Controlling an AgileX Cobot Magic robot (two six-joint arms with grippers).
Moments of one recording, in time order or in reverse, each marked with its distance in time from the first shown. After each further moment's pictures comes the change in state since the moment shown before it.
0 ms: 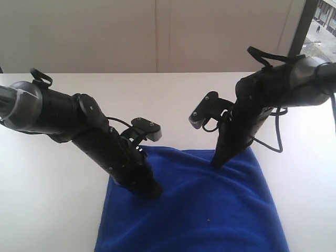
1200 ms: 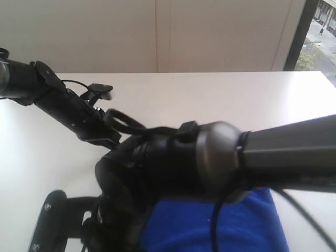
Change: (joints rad) left arm 0.312 0.088 -0.225 0.048 0.113 0.037; right arm 0.714 -0.110 0.000 0.344 0.180 -0.198
